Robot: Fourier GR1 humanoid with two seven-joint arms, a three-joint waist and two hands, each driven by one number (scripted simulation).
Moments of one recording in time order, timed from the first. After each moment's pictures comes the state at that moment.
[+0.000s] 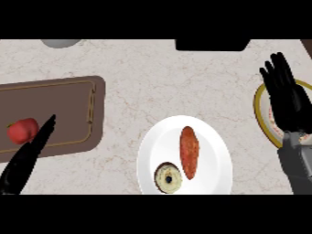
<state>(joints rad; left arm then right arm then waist) 0.07 0.60 -0.31 -1.47 0.15 0.20 -0.06 -0.30 -0.28 -0.02 -1.44 -0.33 -0.14 0.01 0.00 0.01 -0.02</state>
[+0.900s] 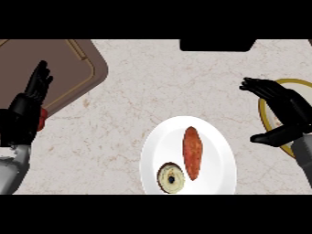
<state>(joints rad) -0.23 0.50 -0.20 -1.55 0.14 0.36 0.09 -0.38 -0.44 0.04 -1.10 -0.30 0.58 -0.51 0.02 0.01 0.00</state>
